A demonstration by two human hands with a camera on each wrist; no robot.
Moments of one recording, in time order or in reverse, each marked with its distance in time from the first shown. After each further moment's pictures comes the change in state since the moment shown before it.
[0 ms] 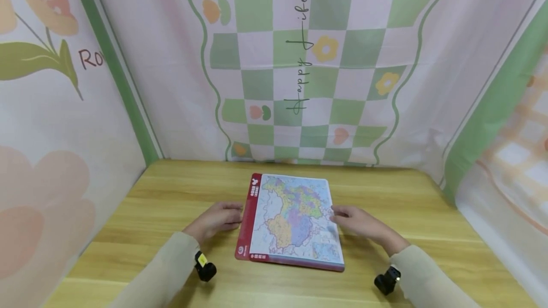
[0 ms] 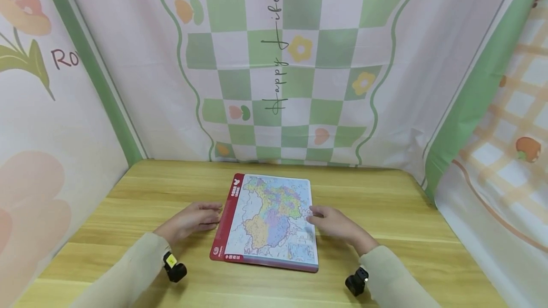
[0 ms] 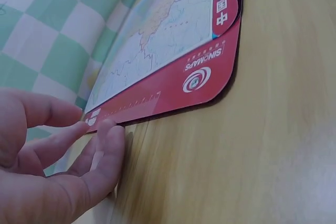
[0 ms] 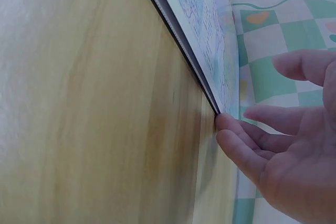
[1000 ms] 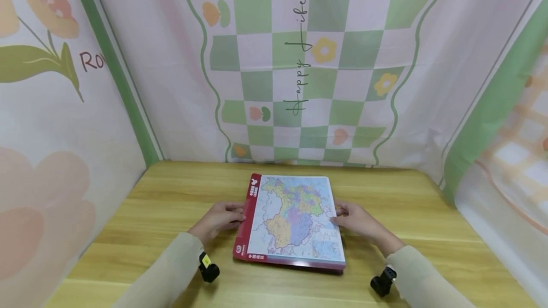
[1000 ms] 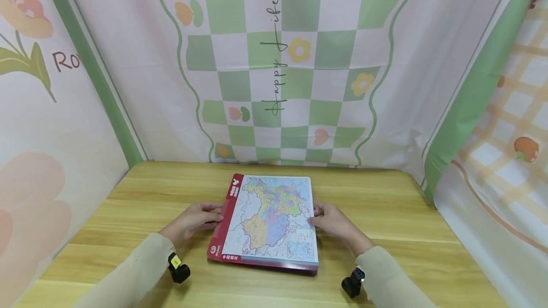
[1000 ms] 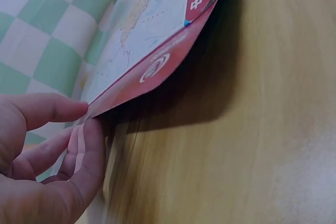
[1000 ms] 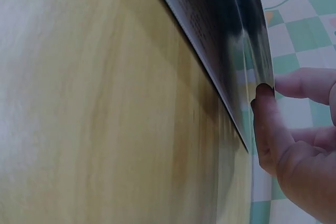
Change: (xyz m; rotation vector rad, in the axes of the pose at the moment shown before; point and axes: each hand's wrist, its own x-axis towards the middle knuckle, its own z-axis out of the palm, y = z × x) left_hand 0.008 -0.001 0.010 -0.040 0.103 0.003; right_hand 0.009 0.005 0.008 0.190 0.111 -0.001
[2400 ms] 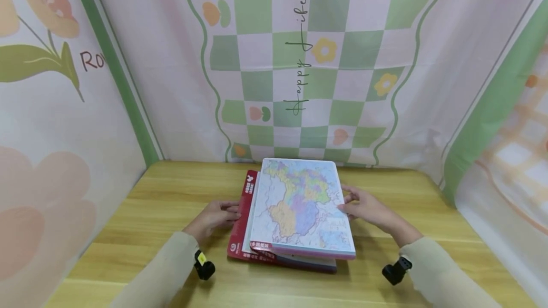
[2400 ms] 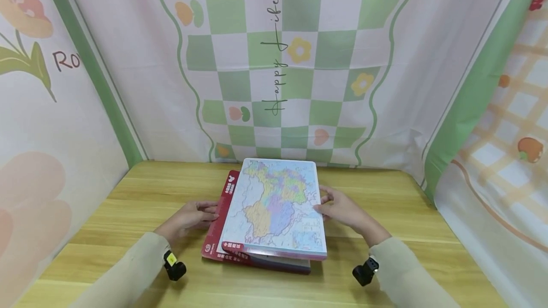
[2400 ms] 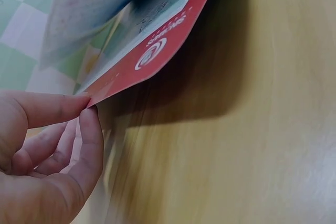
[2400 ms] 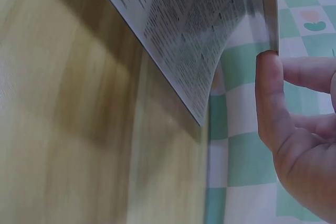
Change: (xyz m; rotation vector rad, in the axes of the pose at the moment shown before) left_hand 0.002 -0.001 -0.013 0.022 0.016 -0.001; right_hand -0.009 -0.028 -0.038 0.039 -0.069 -0.068
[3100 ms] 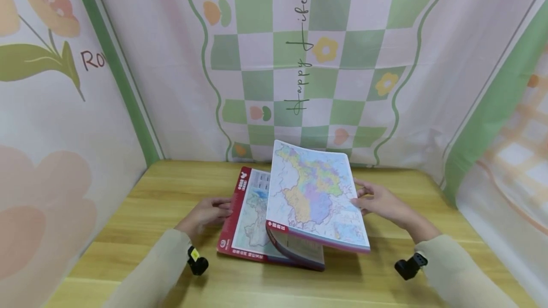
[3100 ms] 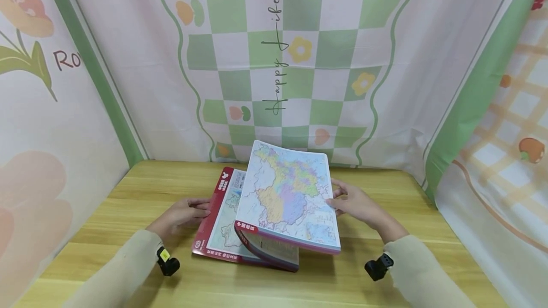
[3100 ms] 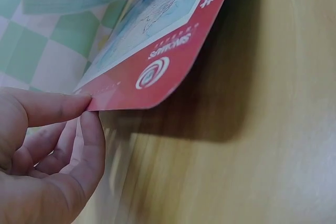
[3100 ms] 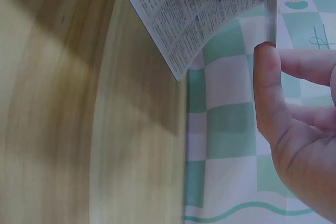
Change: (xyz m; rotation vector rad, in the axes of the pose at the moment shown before) left_hand -0.001 0.002 -0.023 0.011 0.033 -0.021; right_hand -0.011 -0.005 -0.030 -0.051 0.023 0.013
